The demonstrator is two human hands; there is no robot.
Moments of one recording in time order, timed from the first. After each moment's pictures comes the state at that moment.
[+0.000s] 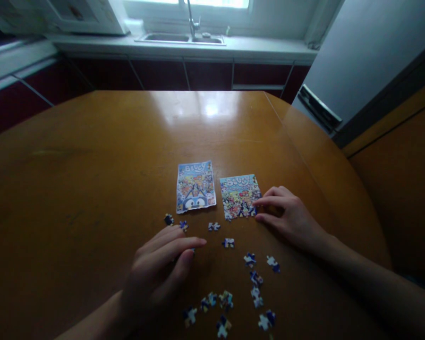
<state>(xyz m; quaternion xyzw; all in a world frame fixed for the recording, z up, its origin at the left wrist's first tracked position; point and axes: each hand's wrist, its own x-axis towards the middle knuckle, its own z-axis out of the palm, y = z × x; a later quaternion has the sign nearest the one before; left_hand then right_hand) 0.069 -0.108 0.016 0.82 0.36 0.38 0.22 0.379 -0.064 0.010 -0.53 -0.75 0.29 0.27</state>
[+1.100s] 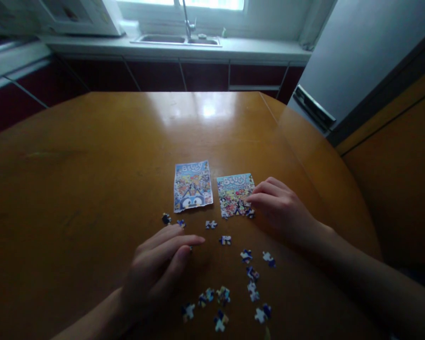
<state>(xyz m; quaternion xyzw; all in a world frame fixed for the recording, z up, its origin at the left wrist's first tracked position) 0.069 -0.110 0.017 0.82 0.37 0.37 0.23 0.373 -0.057 0.020 -0.40 -0.87 0.12 0.27</state>
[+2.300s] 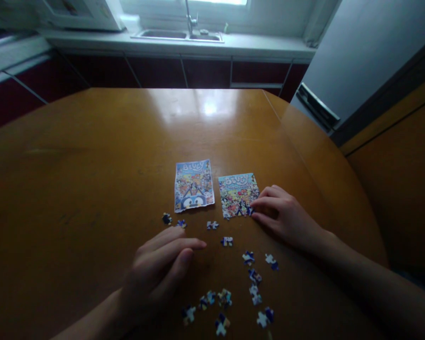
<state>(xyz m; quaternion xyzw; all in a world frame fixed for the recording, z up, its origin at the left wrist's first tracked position) 0.068 -0.111 0.019 0.82 0.38 0.35 0.25 0.375 -0.063 0.017 -0.48 -0.81 0.25 0.24</state>
